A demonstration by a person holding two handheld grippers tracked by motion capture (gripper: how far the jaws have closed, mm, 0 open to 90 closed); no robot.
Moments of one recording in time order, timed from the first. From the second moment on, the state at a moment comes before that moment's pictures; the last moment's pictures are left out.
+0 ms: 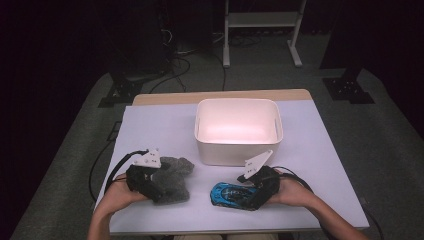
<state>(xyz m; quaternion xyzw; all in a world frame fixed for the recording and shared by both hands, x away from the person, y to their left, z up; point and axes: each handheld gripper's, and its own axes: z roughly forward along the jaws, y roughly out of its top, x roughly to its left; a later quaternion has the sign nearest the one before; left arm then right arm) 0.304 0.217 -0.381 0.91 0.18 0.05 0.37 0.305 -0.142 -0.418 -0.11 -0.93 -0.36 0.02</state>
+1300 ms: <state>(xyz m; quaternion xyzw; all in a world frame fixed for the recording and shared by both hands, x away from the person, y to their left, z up) 0.304 0.217 -0.384 0.91 0.18 0.04 0.37 0.294 -0.129 -0.454 -0.11 -0.94 -0.34 -0.04</state>
